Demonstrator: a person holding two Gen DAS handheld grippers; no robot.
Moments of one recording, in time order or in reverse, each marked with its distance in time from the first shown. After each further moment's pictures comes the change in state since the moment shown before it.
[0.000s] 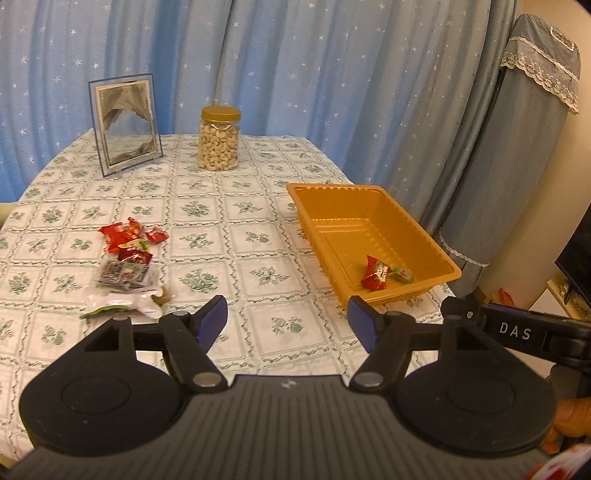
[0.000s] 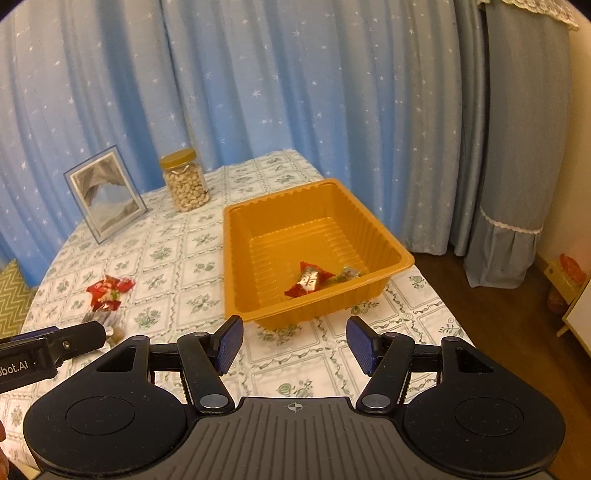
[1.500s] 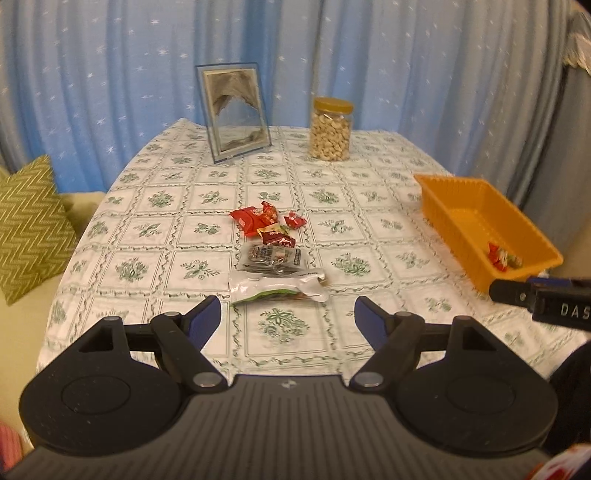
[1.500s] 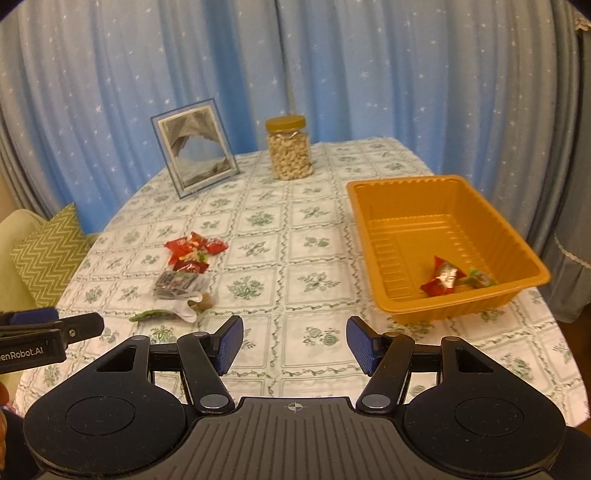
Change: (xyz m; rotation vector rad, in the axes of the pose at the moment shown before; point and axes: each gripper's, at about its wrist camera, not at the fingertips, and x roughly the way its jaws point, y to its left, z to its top) left arm -0.010 0.129 -0.017 0.009 0.019 0.200; right arm 0.049 0.106 -0.020 -0.173 0.058 0.195
